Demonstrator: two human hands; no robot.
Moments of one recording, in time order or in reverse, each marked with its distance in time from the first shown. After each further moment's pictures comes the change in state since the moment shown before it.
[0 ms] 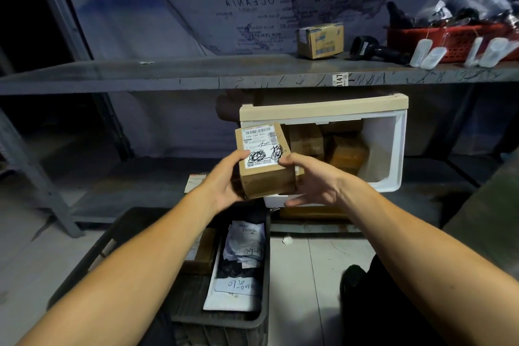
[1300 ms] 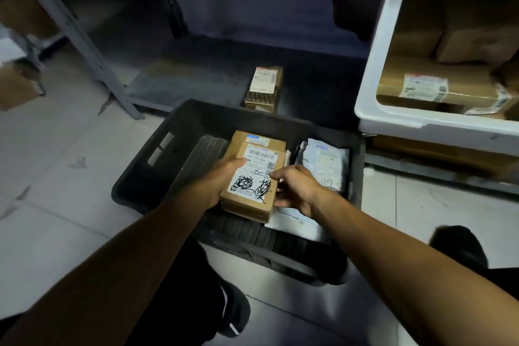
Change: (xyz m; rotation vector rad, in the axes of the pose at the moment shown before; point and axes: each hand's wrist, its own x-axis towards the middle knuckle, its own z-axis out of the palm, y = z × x) left_hand 0.071 -0.150 -0.257 0.251 0.468 -0.341; right_hand 0.200 0.216 0.179 0.011 0.010 0.365
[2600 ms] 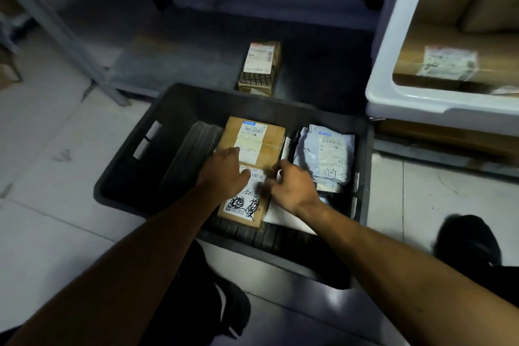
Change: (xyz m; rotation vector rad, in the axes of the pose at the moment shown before) left_hand 0.042 -0.019 0.009 1.161 0.176 0.448; right_hand 0.019 0.024 0.001 -0.872 0.163 -0.337
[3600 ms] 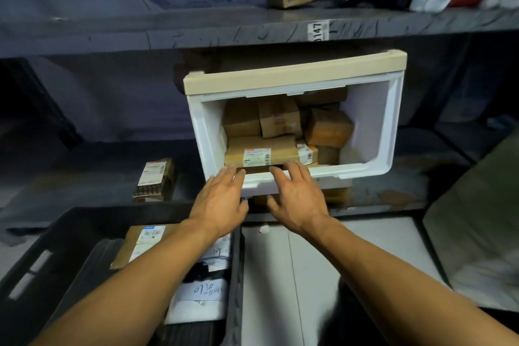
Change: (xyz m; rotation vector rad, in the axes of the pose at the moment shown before) left_hand -0.074 0.291 -0.074 0.210 0.284 0.609; right_hand -0.132 0.087 -0.265 -0.539 0.587 -0.122
